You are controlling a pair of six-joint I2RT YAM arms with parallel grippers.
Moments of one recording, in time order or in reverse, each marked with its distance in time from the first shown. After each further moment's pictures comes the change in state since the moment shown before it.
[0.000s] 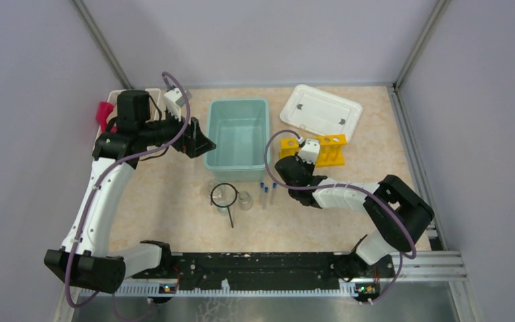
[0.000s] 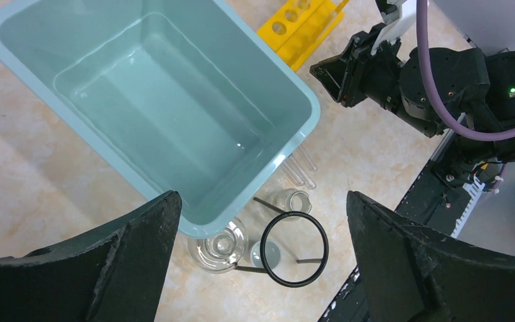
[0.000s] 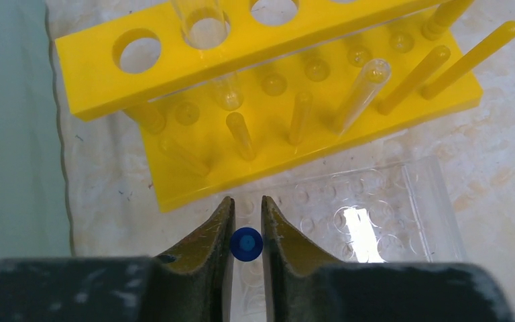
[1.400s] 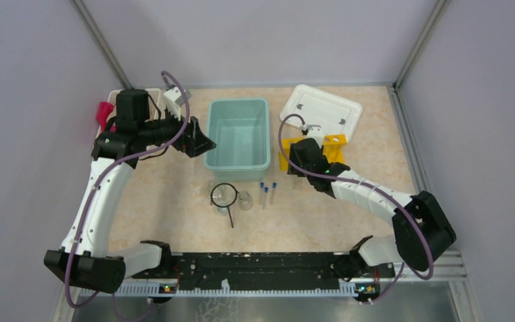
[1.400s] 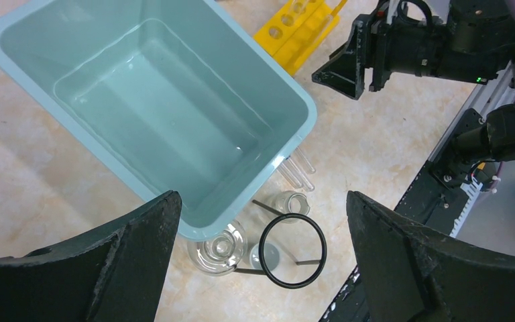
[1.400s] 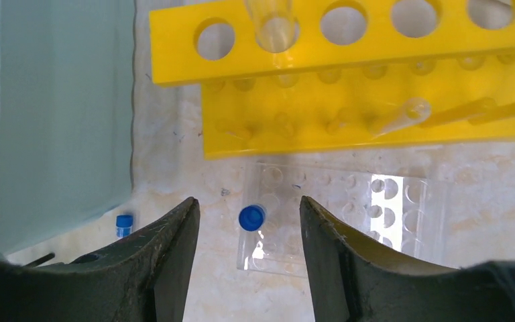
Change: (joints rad) left arm 0.000 0.000 0.008 0.001 0.010 0.001; right arm -0.164 -0.159 0.092 -0.214 -0.487 -0.195
